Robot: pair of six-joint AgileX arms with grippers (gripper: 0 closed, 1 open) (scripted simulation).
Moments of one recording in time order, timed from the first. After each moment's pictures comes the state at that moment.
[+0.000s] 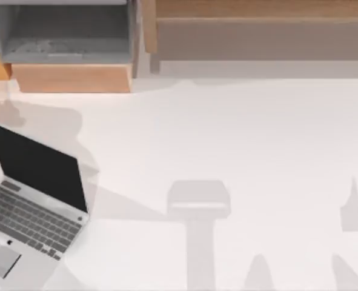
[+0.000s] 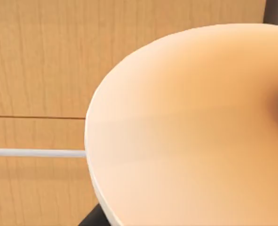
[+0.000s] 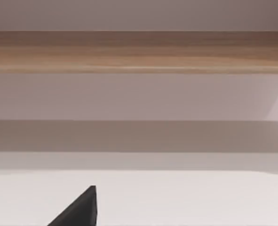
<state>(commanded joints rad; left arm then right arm) 0.30 1.93 0.65 1.27 0.34 -0.01 0.00 0.00 0.00 0.00 0.00 0.00</state>
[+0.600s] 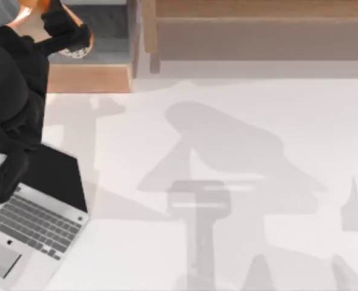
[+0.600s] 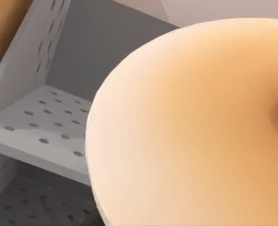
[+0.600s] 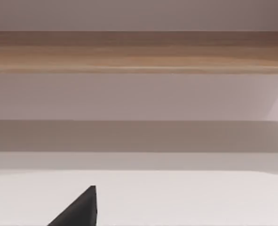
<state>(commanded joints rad) -0.36 1.53 0.61 1.03 -0.39 -0.32 0.00 0.00 0.00 0.00 0.00 0.00</state>
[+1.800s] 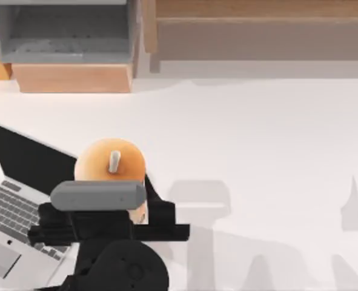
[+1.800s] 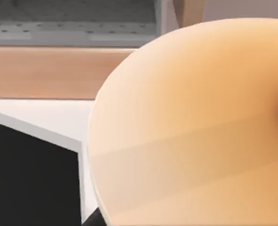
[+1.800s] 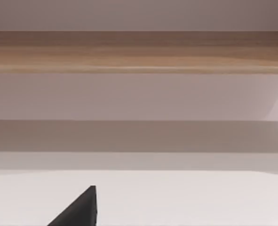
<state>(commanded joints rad) -1.21 1.28 0.36 0.39 -1.13 -0.49 0.00 0.00 0.00 0.00 0.00 0.00</state>
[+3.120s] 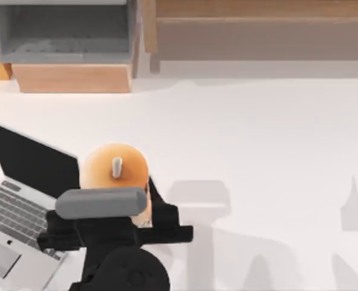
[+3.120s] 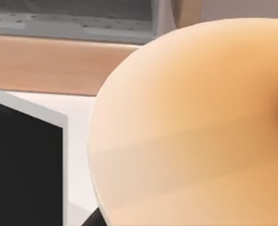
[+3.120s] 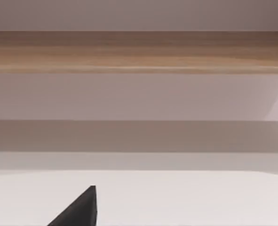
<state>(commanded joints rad) -1.20 1.41 0.32 0.62 -1.14 -0.49 0.00 0.00 0.00 0.00 0.00 0.00</state>
